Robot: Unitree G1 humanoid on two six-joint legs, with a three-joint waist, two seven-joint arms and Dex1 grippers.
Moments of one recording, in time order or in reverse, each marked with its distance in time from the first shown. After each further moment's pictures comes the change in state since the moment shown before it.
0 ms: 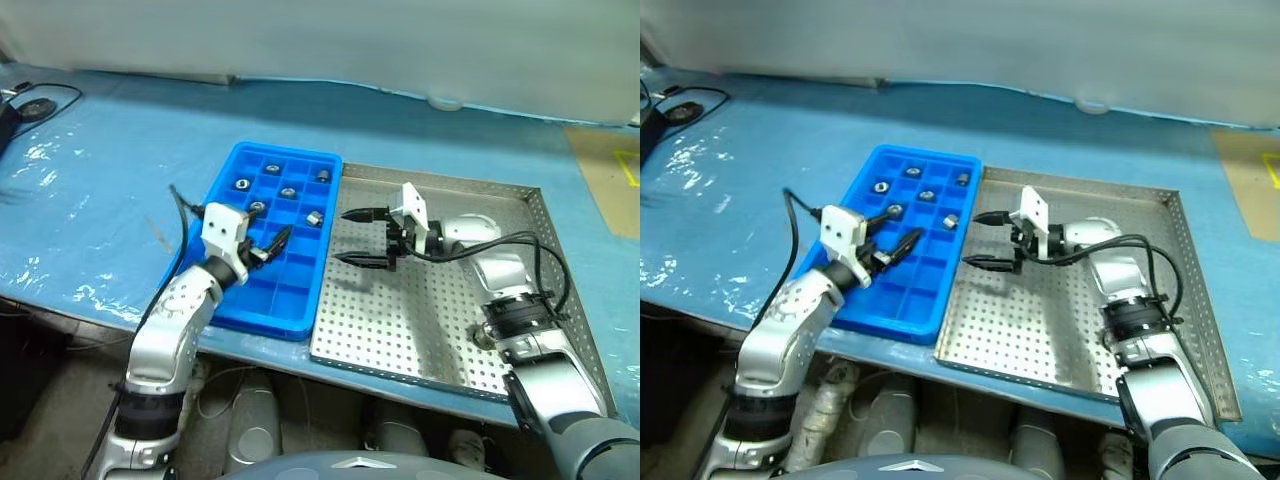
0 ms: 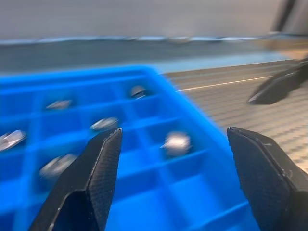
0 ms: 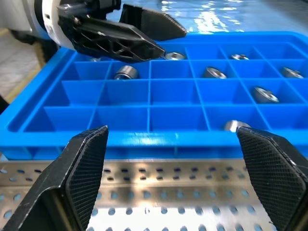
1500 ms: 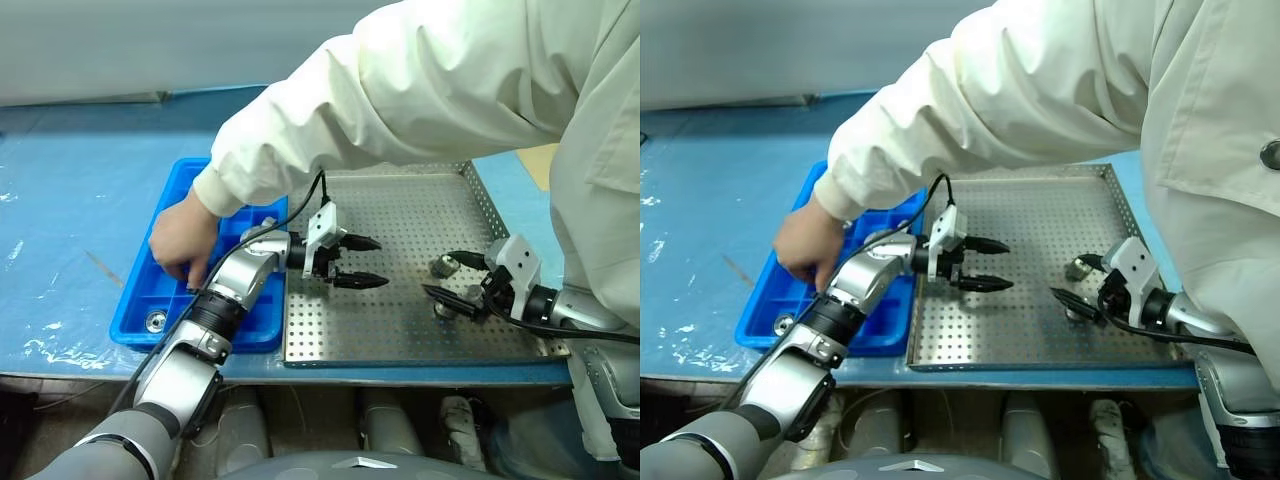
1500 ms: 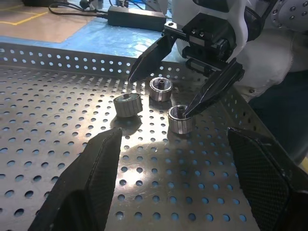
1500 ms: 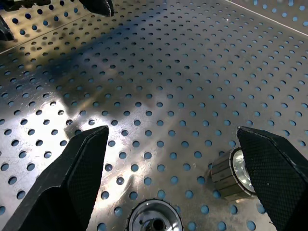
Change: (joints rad) left arm -0.413 -0.086 -0.268 0.646 0.032 -0.228 -0.649; right arm 0.574 -0.236 -0.325 -0.510 0.075 0.272 -0.325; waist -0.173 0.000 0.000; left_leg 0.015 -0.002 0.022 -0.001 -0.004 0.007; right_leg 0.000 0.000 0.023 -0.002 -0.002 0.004
